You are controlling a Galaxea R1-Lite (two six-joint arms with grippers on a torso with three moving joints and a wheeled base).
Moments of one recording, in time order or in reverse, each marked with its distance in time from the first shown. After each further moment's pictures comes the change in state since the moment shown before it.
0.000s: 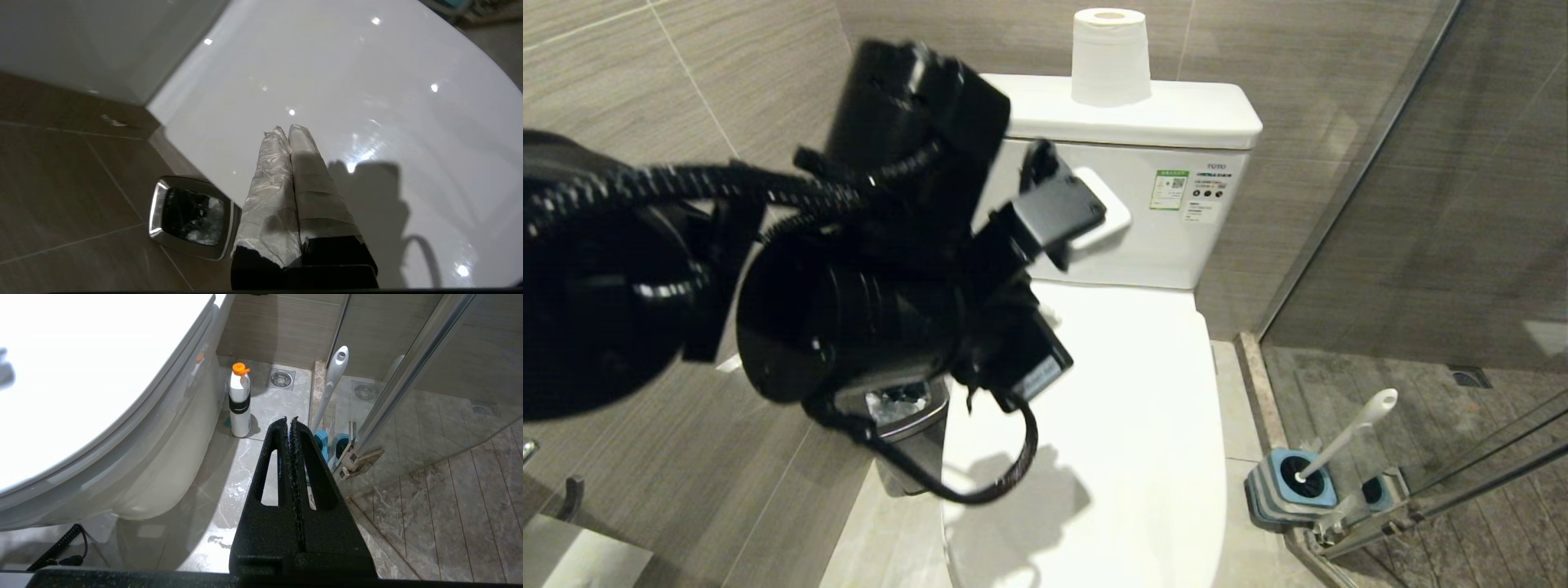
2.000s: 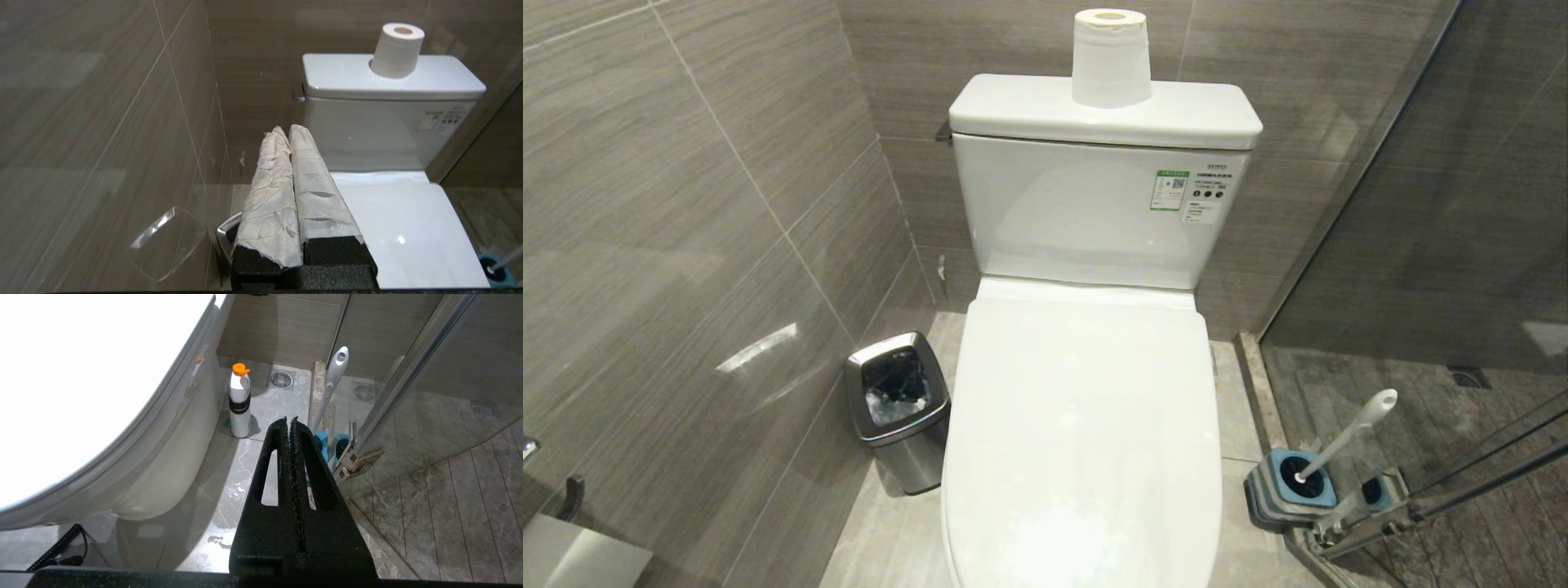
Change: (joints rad) left arm 0.738 -0.752 -0.092 0.139 -0.308 -0.402; right arm 0.000 0.000 0.000 0.000 0.000 0.000
